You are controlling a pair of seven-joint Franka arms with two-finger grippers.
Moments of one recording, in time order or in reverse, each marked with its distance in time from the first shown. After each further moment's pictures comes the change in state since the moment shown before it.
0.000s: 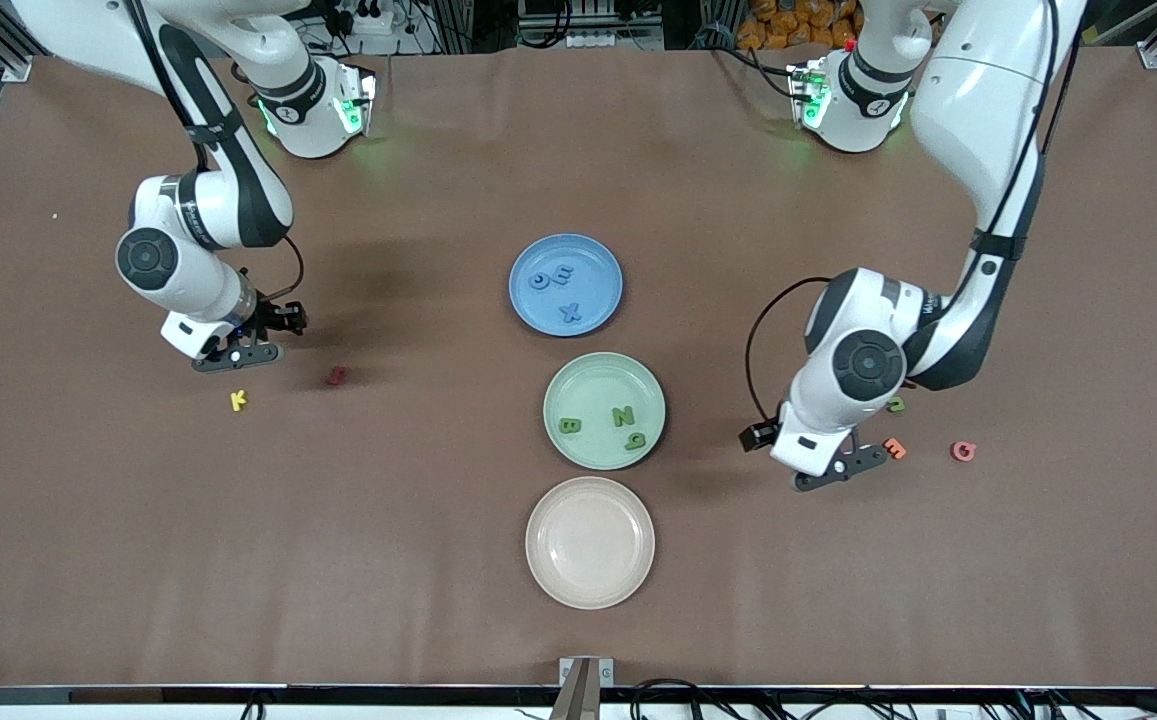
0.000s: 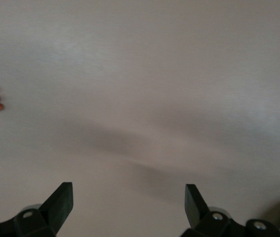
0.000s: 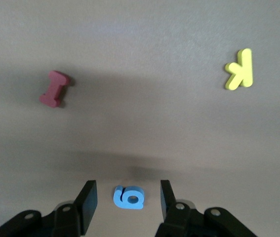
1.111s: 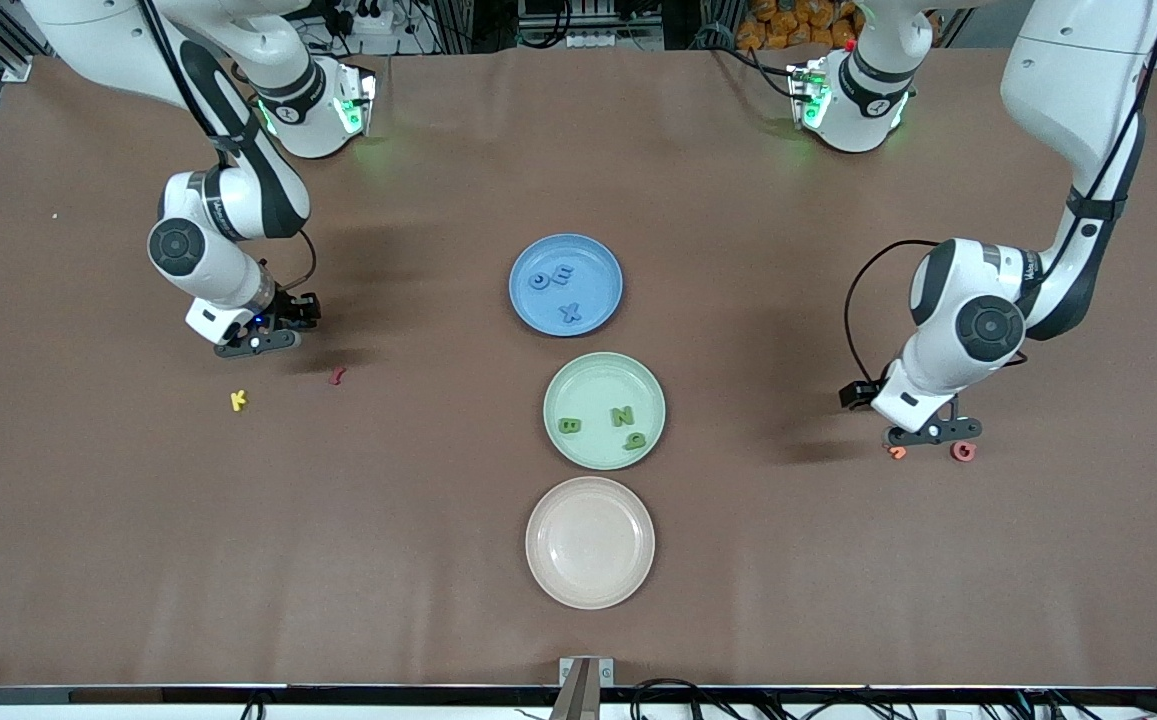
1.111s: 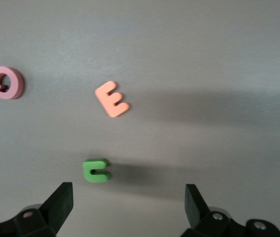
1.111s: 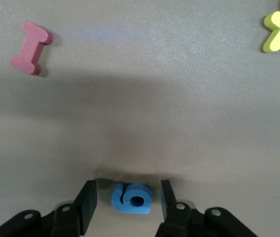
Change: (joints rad) left arm 0.252 -0.168 -0.003 -0.403 0.080 0.229 0.373; right arm -0.001 0.043 0.000 -0.112 -0.002 0.170 0.000
